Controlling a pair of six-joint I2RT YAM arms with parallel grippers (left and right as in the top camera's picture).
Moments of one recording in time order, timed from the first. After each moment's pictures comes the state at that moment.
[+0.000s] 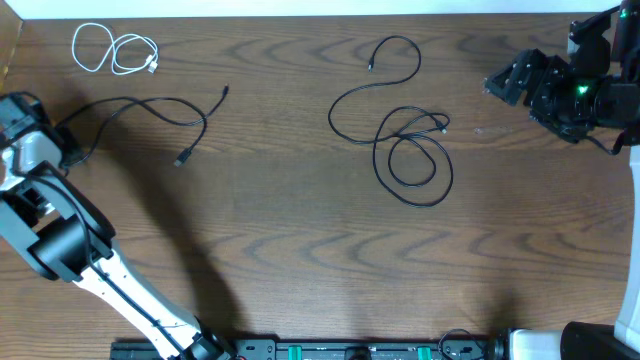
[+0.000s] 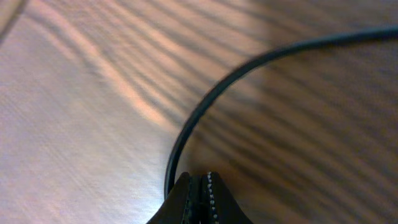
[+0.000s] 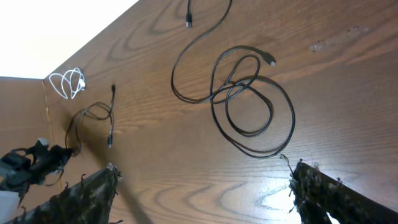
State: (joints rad) left arm 0.70 2.33 1.71 -0.38 -0.14 0.16; right arm -0.07 1.54 1.91 -1.37 -0.42 0.45
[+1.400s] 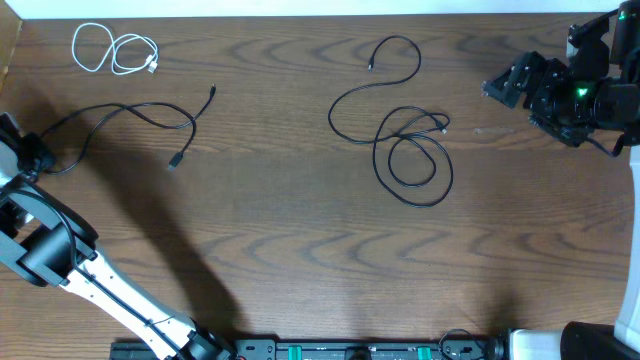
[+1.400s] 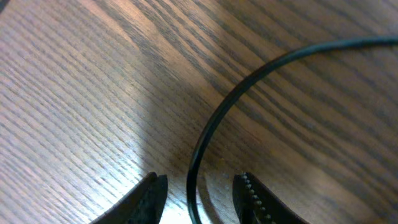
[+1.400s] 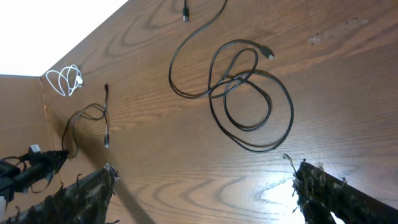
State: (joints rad) left arm 0.82 2.44 2.00 -0.71 0.05 0.14; right arm -0.07 1.54 1.91 -1.39 -0.42 0.45
